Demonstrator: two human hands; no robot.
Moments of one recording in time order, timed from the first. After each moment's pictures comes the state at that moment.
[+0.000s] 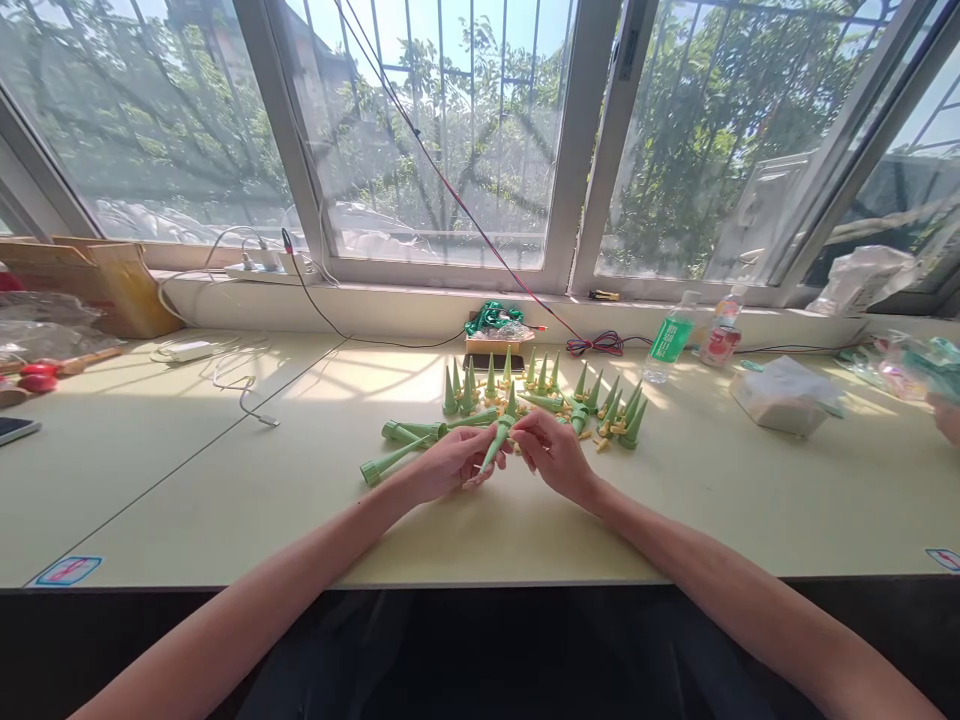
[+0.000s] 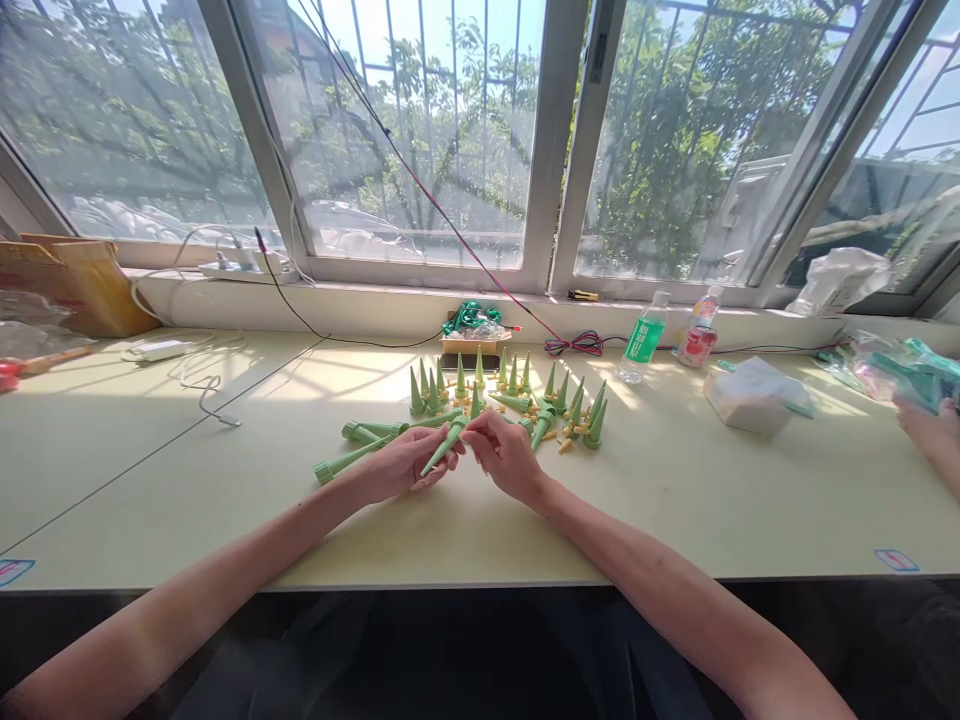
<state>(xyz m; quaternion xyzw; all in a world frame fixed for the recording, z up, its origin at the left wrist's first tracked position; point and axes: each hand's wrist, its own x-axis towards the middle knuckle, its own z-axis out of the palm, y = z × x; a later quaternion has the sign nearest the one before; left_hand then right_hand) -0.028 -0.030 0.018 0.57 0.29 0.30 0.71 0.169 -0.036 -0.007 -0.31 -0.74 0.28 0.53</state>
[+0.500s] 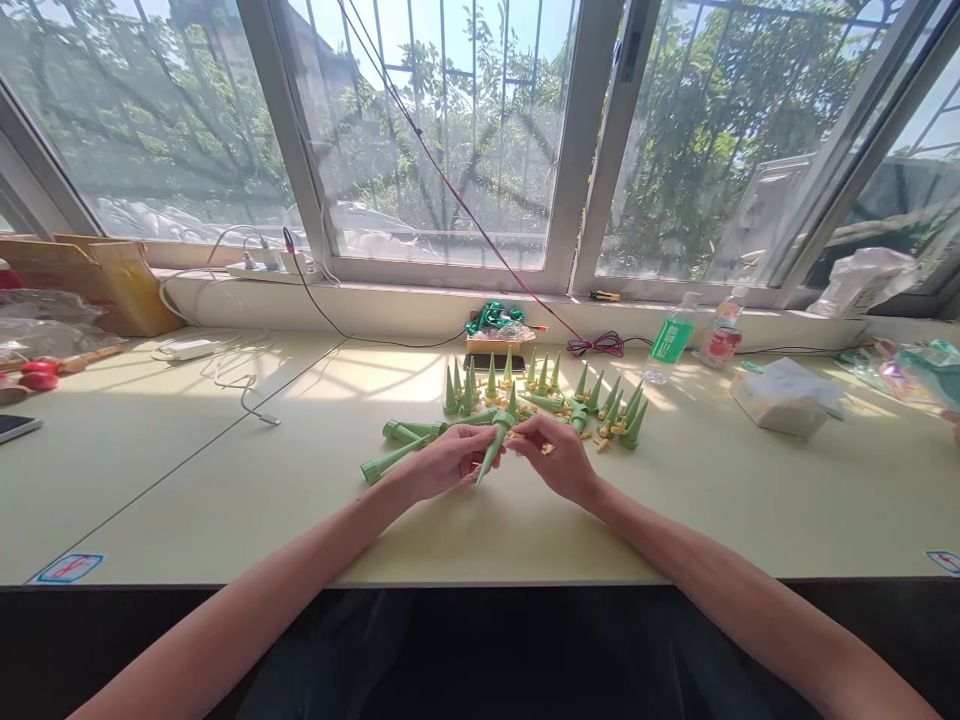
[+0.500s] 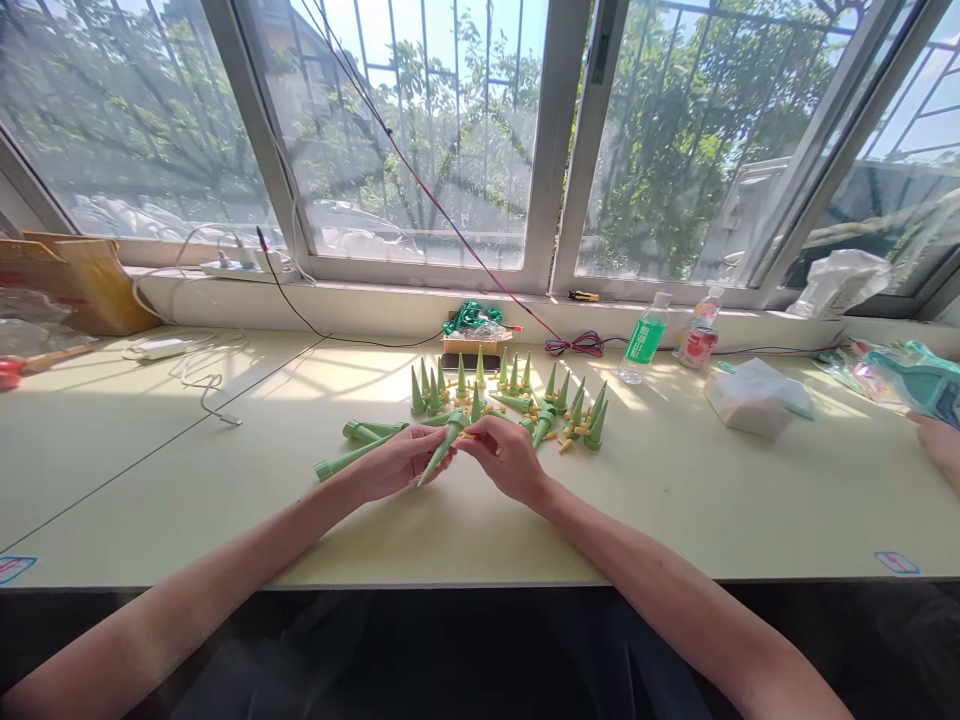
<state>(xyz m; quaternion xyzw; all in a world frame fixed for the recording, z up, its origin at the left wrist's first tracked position) -0.032 -0.025 0.017 0.56 0.28 0.30 0.72 0.171 -0.035 -0.008 -0.33 -0.76 0.19 0.54</state>
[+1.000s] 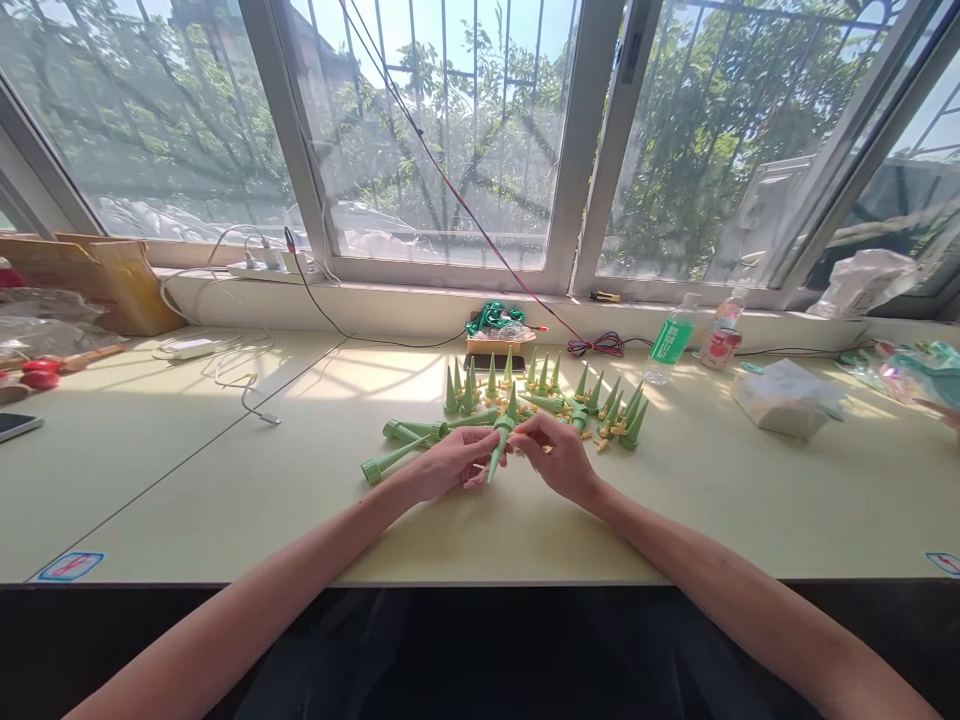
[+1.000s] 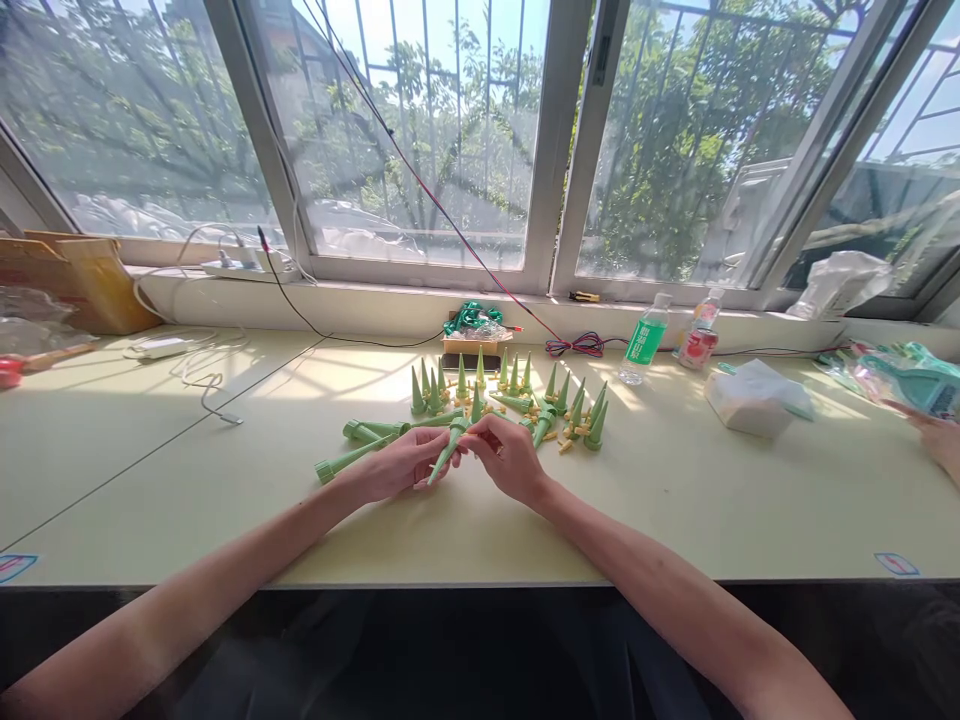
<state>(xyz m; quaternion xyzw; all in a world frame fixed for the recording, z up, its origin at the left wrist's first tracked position) -0.029 -0.026 0.013 0.60 0.27 0.29 0.69 0.169 -0.036 -0.006 -0.33 -0.74 0.25 0.54</state>
